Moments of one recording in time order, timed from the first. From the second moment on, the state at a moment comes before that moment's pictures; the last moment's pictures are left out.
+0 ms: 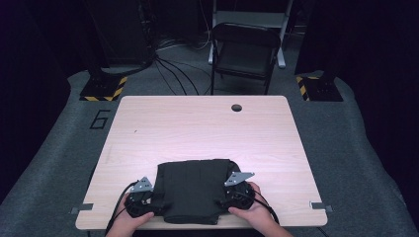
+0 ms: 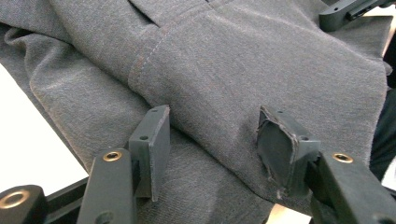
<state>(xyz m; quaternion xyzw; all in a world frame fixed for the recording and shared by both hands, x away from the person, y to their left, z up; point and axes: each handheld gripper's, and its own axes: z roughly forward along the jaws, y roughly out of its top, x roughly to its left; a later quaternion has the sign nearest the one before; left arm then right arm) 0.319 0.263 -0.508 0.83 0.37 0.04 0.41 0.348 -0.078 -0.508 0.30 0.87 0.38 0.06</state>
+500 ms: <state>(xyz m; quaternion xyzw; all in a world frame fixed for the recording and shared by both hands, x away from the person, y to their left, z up) 0.331 0.262 -0.505 0.83 0.40 0.04 0.40 0.360 -0.077 -0.505 0.32 0.87 0.37 0.05</state>
